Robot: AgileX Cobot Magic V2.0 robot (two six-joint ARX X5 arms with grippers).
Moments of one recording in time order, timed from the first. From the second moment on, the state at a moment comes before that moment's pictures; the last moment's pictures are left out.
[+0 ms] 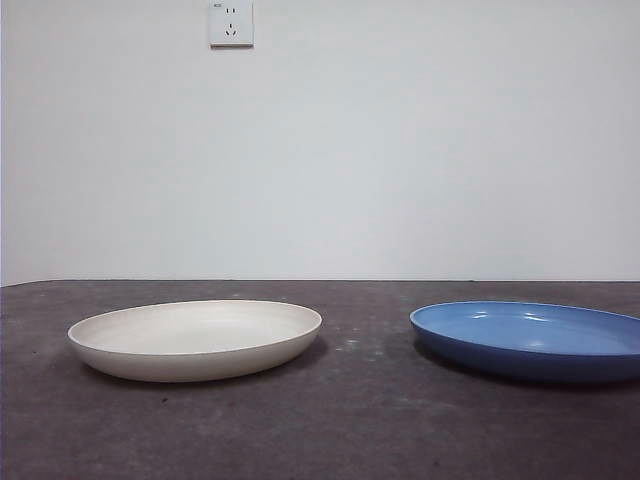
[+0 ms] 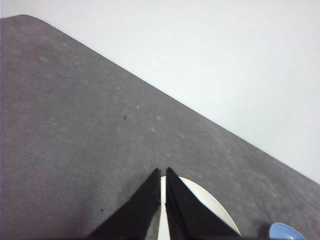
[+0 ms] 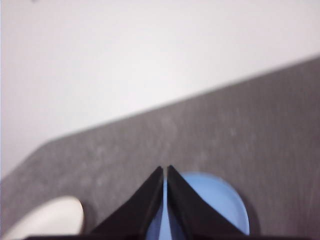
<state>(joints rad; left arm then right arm) 0.06 0.06 0.26 -0.29 0.21 -0.56 -0.01 0.01 0.20 -0.17 -0.25 0.44</state>
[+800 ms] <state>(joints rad) 0.00 0.71 0.81 -0.84 0.60 -0.09 0.02 0.70 0.88 -0.94 -0.45 0.02</state>
